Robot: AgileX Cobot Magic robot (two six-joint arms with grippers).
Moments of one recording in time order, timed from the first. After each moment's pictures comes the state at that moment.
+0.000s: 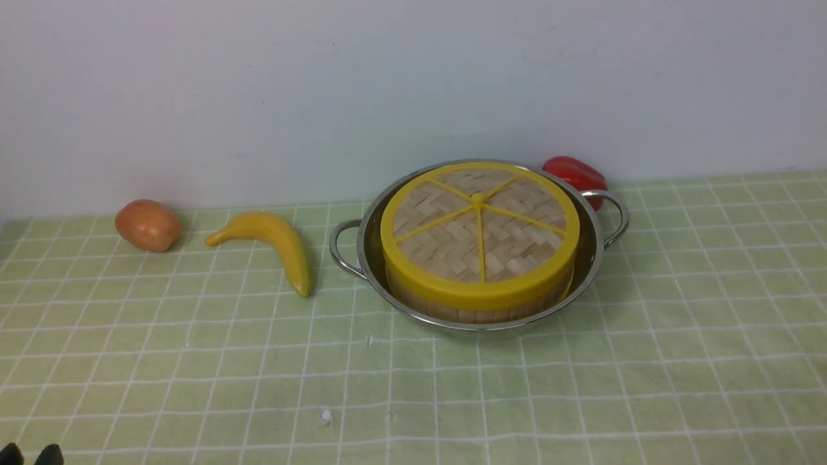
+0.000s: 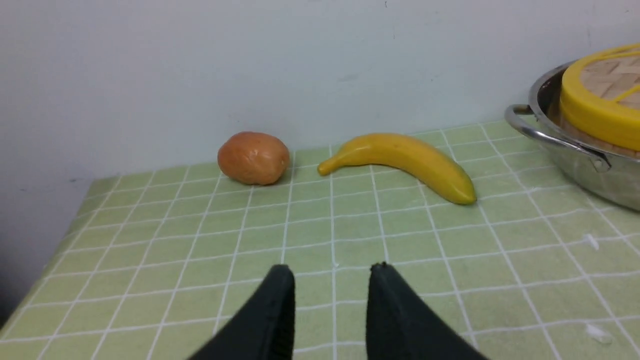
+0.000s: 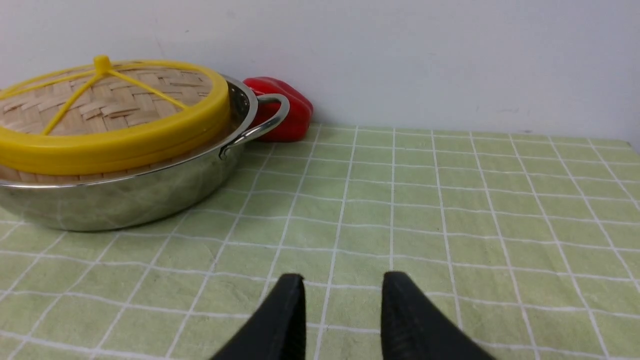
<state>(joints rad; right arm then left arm) 0.14 0.00 0.01 -0.16 0.35 0.25 0.10 0.01 0.01 -0.26 0.27 0.40</state>
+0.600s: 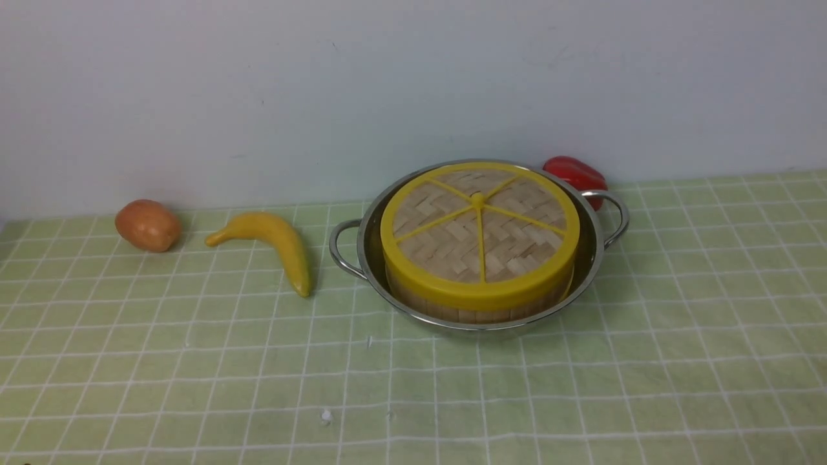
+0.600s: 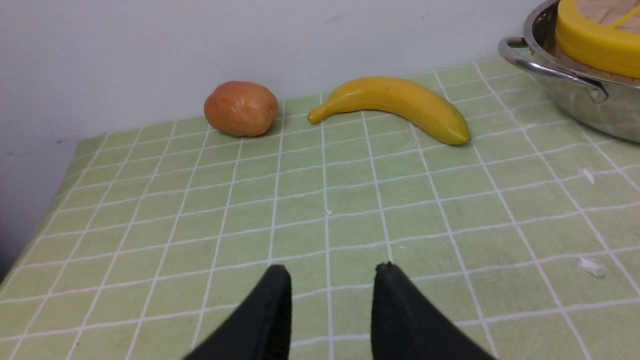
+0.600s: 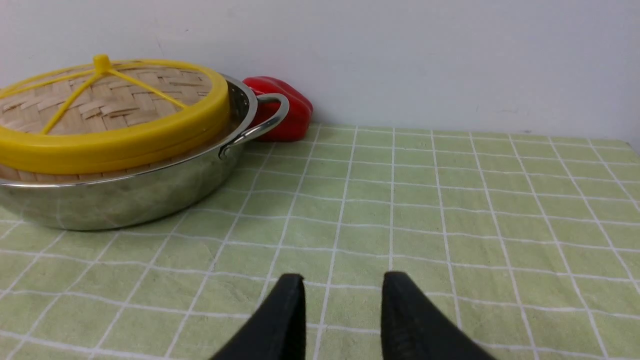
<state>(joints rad) 0.14 0.00 0.01 -0.16 0.35 0.25 0.11 0.00 0.01 -0.23 0.35 0.40</state>
